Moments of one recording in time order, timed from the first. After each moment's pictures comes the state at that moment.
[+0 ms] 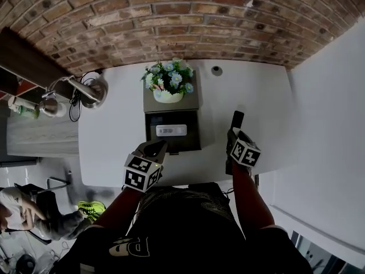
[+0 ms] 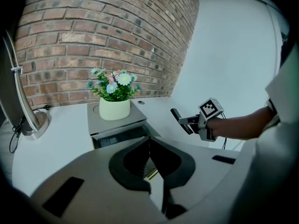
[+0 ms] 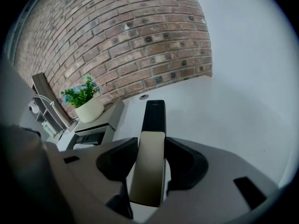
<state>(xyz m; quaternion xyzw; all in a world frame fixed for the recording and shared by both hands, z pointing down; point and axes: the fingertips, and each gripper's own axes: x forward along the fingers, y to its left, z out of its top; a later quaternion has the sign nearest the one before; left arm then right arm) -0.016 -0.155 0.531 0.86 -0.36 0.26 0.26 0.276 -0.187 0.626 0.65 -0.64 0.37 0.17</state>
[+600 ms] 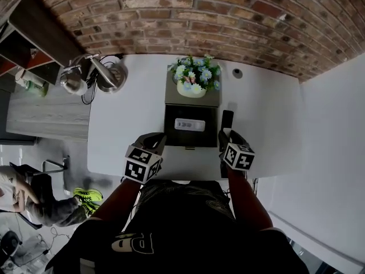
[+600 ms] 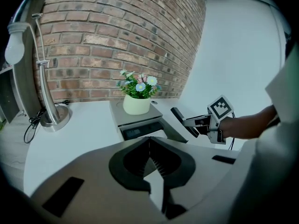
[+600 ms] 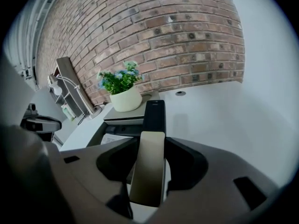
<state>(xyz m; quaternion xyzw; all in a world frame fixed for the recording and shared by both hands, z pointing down) -0.095 -0.151 0.537 0.84 -0.41 0.25 0.27 0.147 -0.185 0.608 0.56 -0.72 0.35 0.21</state>
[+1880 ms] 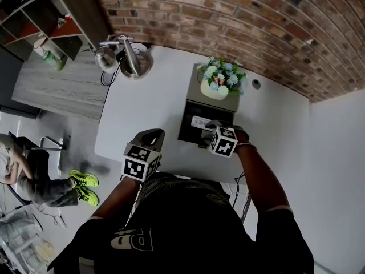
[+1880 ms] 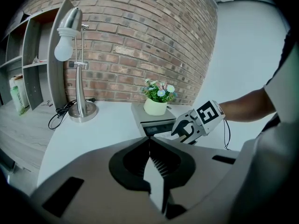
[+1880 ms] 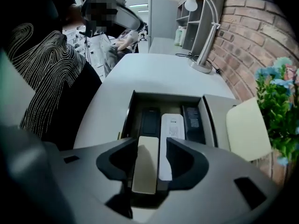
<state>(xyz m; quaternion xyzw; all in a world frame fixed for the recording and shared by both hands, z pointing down) -0.170 -0.130 0.527 0.80 -0.49 0.21 0.28 -0.009 -0.160 0.652 -0.02 -0.81 -0.05 0.59</state>
